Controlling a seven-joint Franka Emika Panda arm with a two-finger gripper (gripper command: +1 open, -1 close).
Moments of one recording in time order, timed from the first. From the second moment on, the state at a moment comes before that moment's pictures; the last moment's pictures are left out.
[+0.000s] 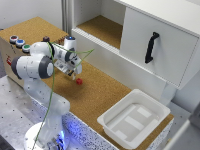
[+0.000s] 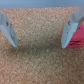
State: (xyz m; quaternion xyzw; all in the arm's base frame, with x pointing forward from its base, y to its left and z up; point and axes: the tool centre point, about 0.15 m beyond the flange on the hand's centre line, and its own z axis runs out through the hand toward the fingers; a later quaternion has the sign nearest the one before) arm 0.339 0.173 0.226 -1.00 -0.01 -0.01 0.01
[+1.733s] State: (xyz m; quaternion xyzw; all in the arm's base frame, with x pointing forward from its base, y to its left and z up) arm 0.366 0.067 0.204 -1.00 0.04 0.01 0.02
